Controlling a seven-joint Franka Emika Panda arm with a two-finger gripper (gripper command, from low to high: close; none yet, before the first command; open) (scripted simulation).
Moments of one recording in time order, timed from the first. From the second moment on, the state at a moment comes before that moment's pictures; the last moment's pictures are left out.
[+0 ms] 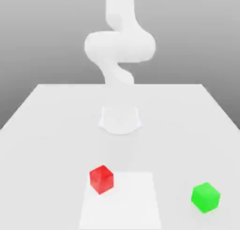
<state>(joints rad) -0.04 -0.73 0.03 -2.36 -0.01 2.35 0.88</state>
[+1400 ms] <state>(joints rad) -0.25 0.04 0.11 -2.83 -0.01 2.87 1.56</state>
